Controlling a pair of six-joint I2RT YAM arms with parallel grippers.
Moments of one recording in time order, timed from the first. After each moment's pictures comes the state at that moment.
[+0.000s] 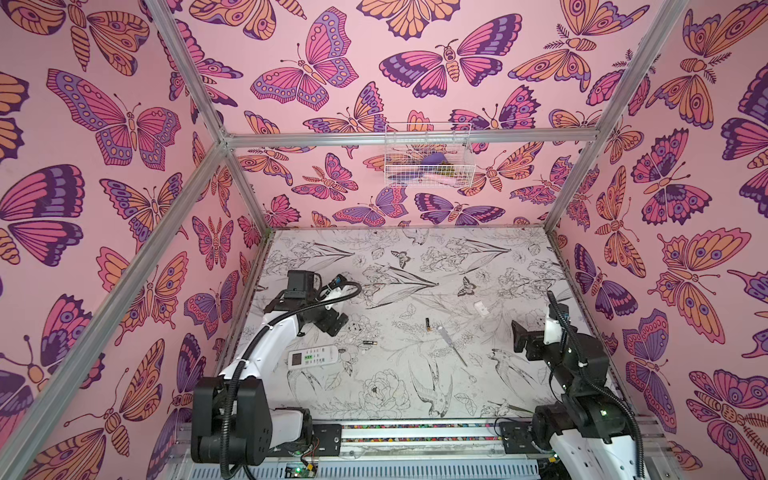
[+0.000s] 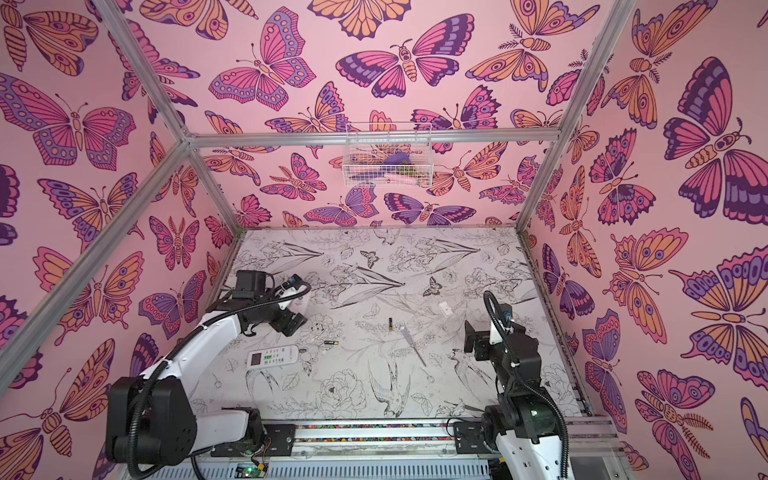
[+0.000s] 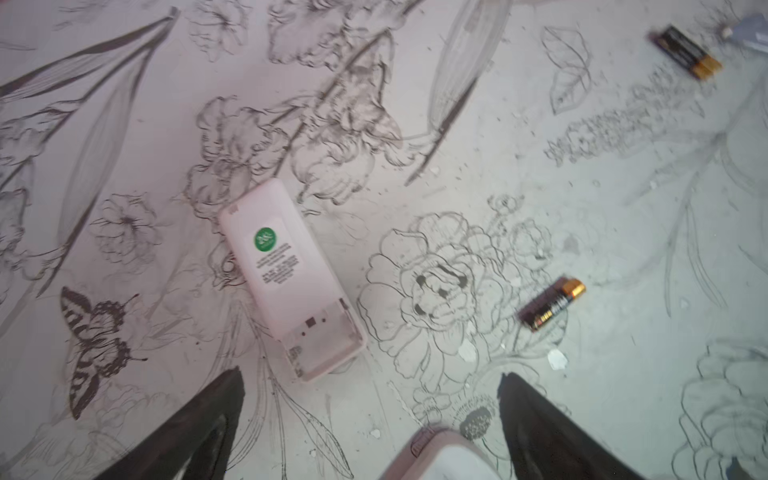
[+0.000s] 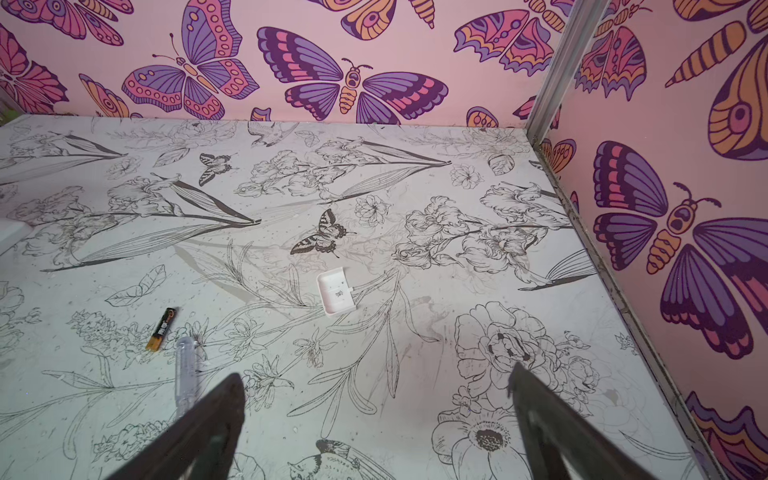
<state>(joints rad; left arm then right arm) -0.05 1.30 0.83 -0.60 0.31 0.66 0.12 0.28 0.44 -0.54 0.03 0.04</state>
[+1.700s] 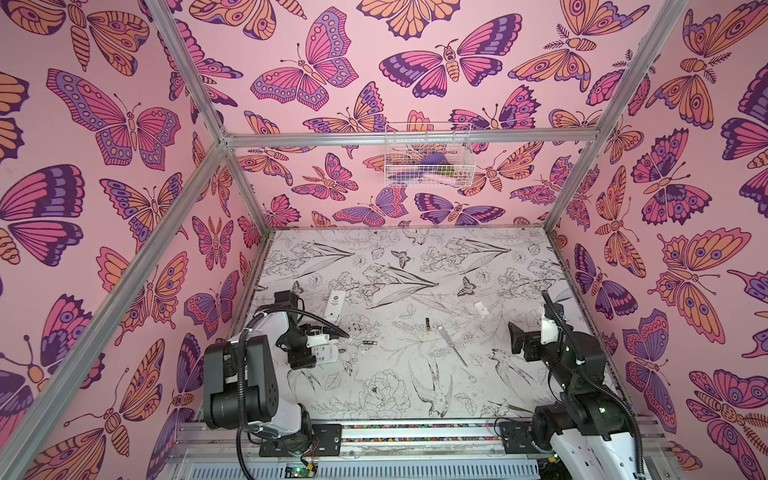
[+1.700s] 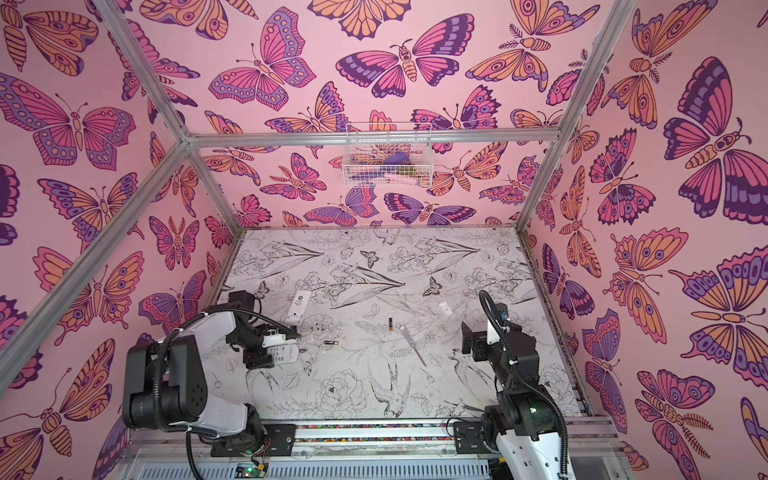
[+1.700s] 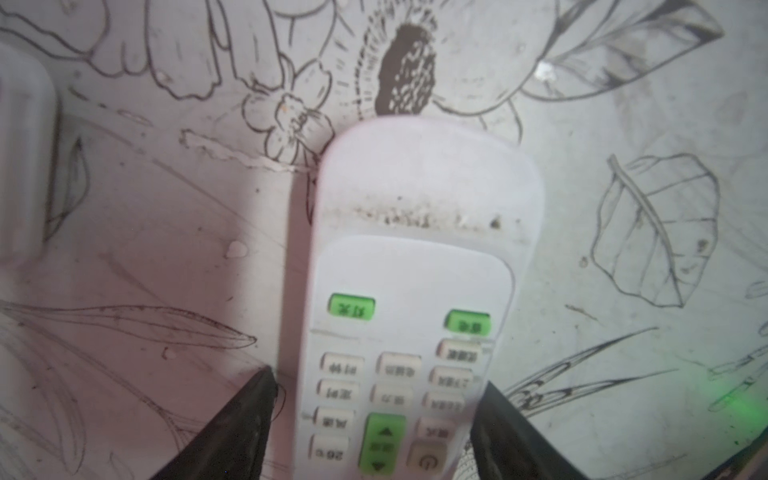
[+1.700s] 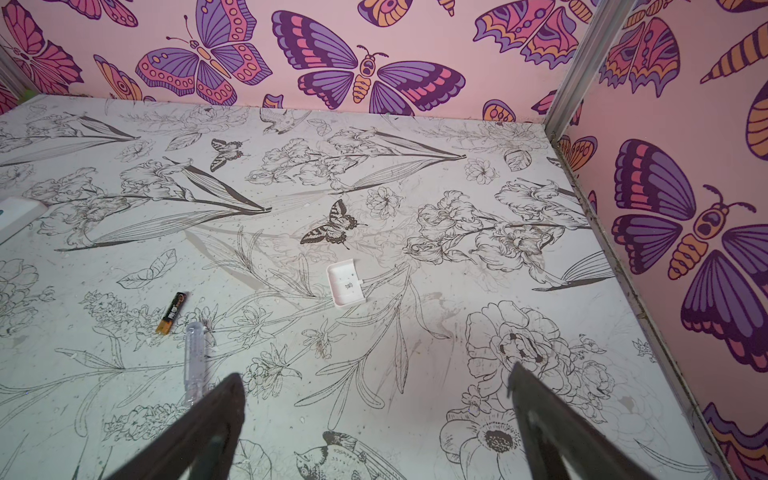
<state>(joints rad) 0.17 1.50 0.77 -0.84 0.16 1.46 0.13 0.29 0.44 -0.54 0.01 0.03</state>
